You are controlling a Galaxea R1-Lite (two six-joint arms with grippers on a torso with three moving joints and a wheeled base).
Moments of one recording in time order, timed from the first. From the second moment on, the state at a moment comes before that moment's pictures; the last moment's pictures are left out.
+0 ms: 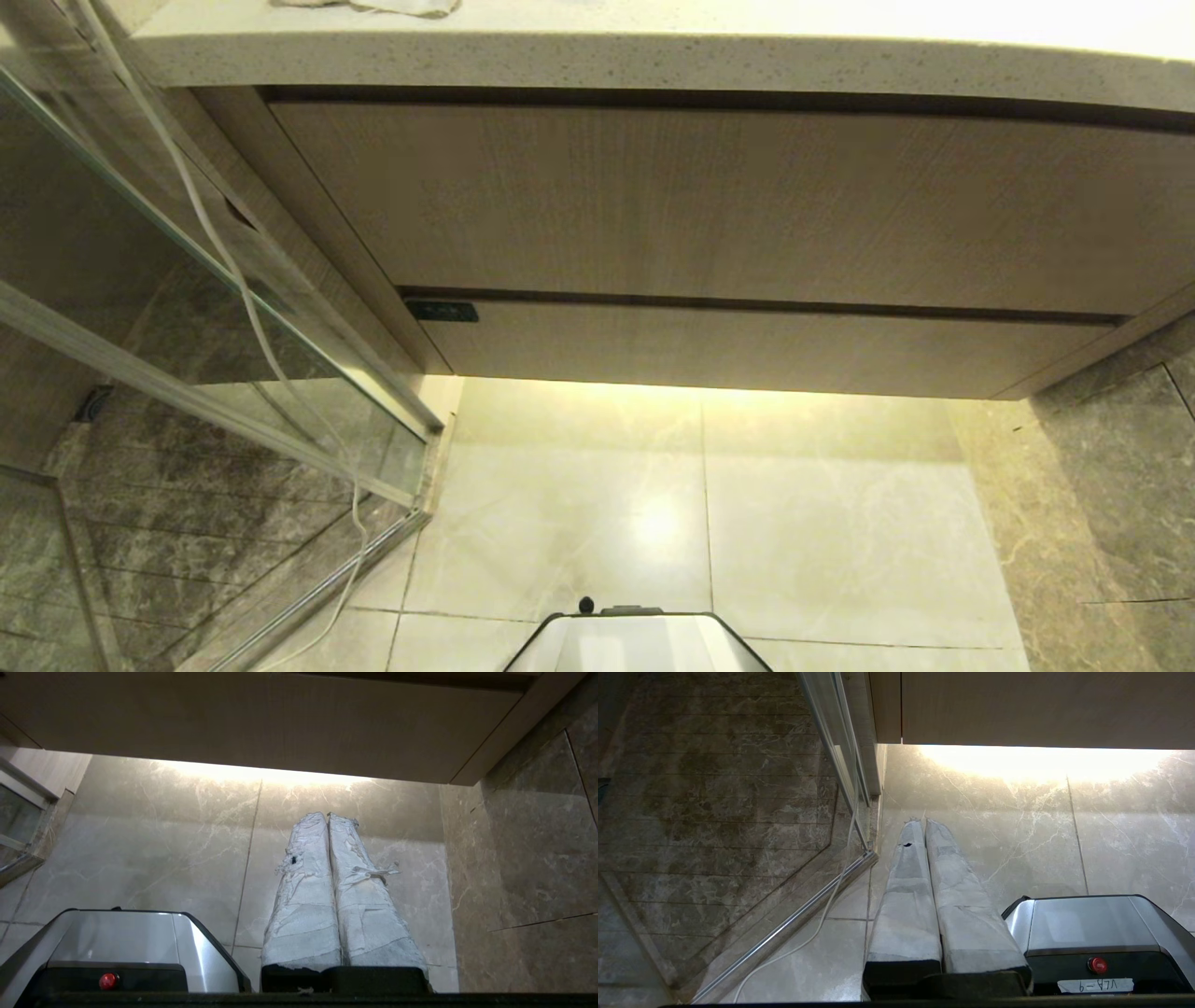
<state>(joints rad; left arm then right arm) 0.00 0.00 0.00 0.00 0.00 0.00 0.00 0.00 0.00 -0.08 0.01 -0.06</state>
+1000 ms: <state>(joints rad) 0.00 0.00 0.00 0.00 0.00 0.00 0.00 0.00 0.00 -0.07 0.01 -0.06</state>
